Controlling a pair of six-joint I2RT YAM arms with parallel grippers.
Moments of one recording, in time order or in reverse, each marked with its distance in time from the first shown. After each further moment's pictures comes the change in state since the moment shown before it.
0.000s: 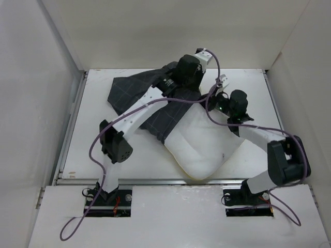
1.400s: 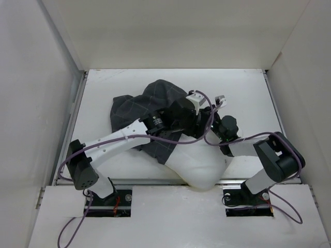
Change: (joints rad) left arm -0.249 -0.533 -0.757 0.087 0.082 -0.356; right arm 0.206 0.024 -0.360 0.595 0.352 0.306
